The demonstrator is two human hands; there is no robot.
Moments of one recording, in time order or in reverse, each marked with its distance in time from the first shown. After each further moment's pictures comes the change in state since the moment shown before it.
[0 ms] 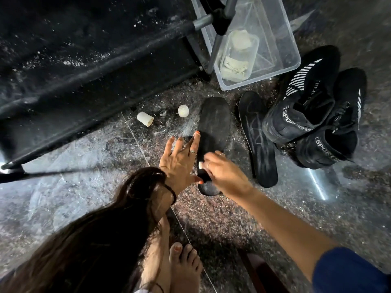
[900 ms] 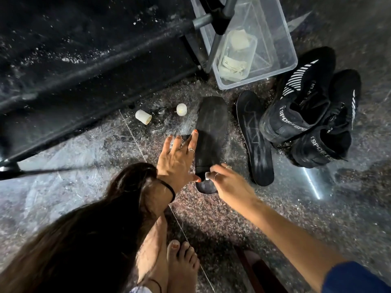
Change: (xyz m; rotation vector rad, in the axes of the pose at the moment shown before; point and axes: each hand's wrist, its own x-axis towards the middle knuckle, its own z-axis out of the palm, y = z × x) left_hand -0.002 0.002 -0.002 0.021 -0.014 -0.027; right_hand -0.043 -0.005 -0.003 0.008 -0.031 0.063
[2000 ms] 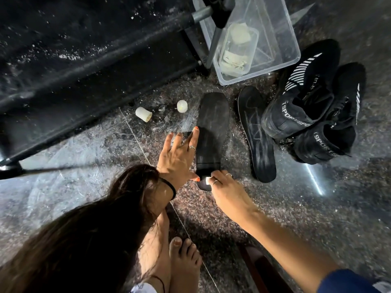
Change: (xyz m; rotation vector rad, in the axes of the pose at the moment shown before) left_hand 0.000 -0.001 -0.008 -0.068 -0.068 -0.005; right_hand -0.015 -0.014 0.016 -0.143 -0.055 -0.021
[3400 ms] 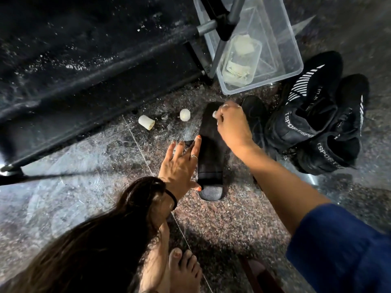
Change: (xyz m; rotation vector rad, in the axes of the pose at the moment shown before) left_hand 0.001 -0.002 0.010 0.005 0.079 0.018; right_hand 0.149 0.051 -0.082 0.081 0.446 0.236
